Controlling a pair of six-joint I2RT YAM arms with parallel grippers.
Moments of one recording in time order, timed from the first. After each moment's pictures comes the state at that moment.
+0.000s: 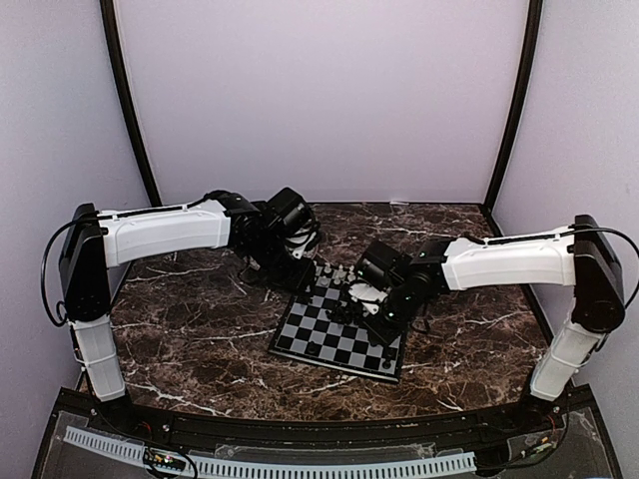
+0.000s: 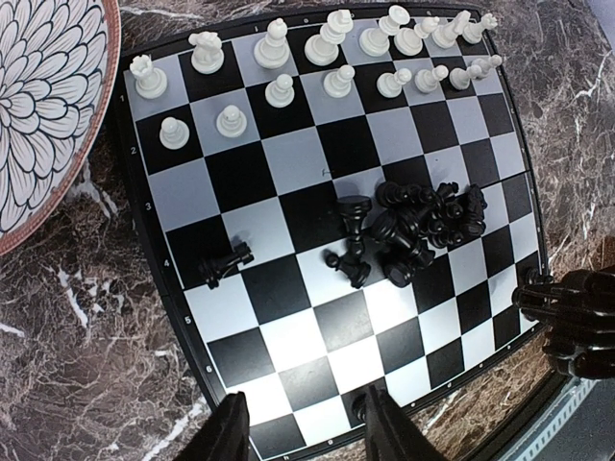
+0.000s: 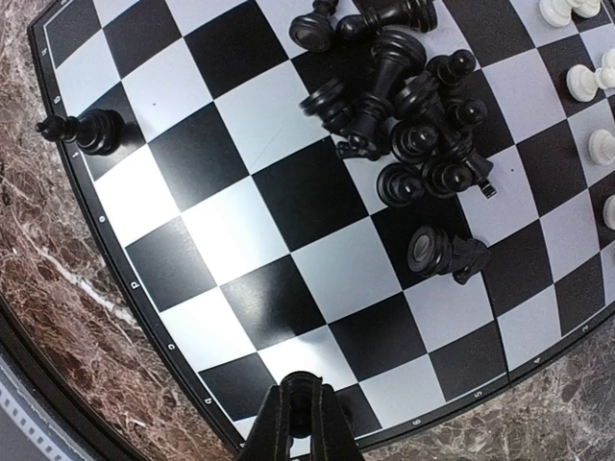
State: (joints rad) left arm -0.85 1.89 1.58 -0.83 0.09 -0.36; right arm 0.98 1.69 1.16 -0.76 -0.05 0.14
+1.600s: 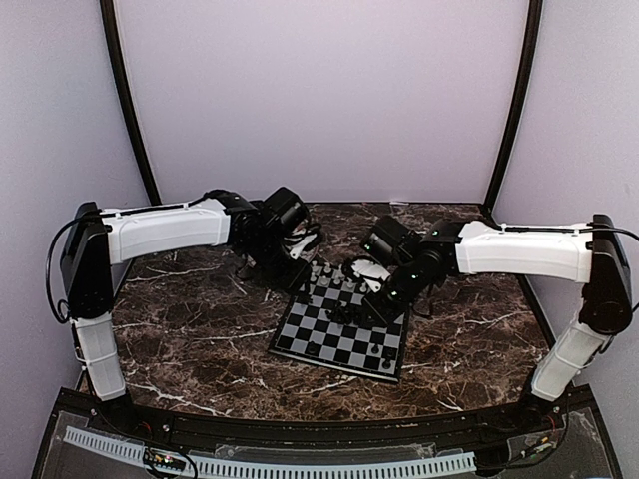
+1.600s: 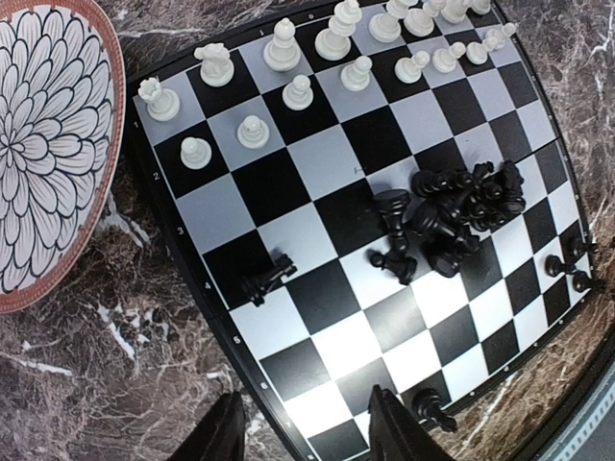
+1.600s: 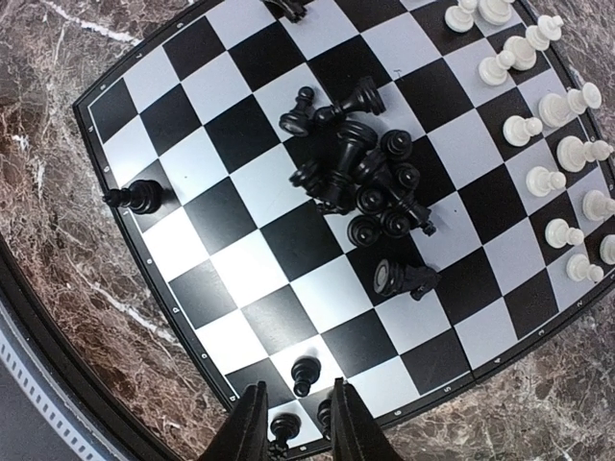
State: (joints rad) left arm -0.82 1.90 1.58 -0.83 0.08 -0.17; right arm 0.93 1.64 1.24 -0.79 -0.08 0.17
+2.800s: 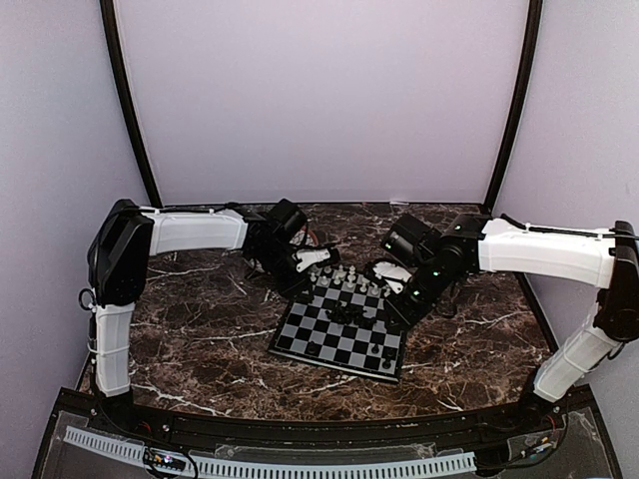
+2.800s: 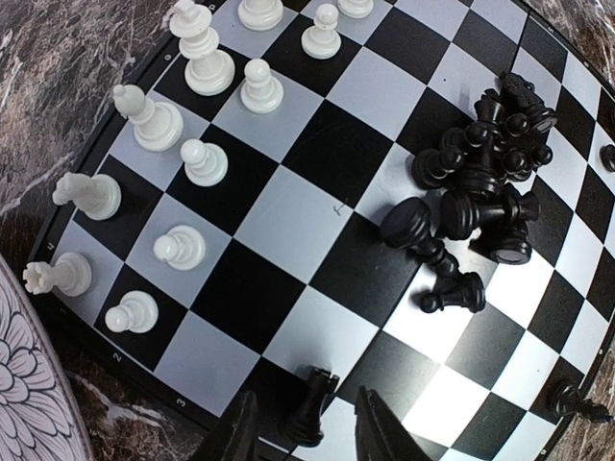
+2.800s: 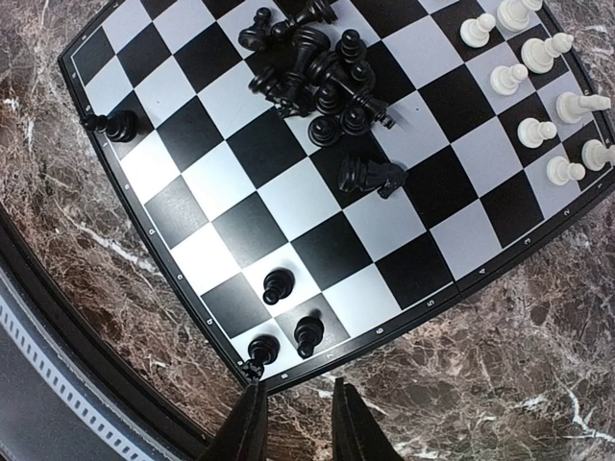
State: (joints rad) left arm -0.72 2.09 1.60 -0.67 0.28 0.47; right arm 0.89 1.54 1.19 -0.93 -0.10 0.17
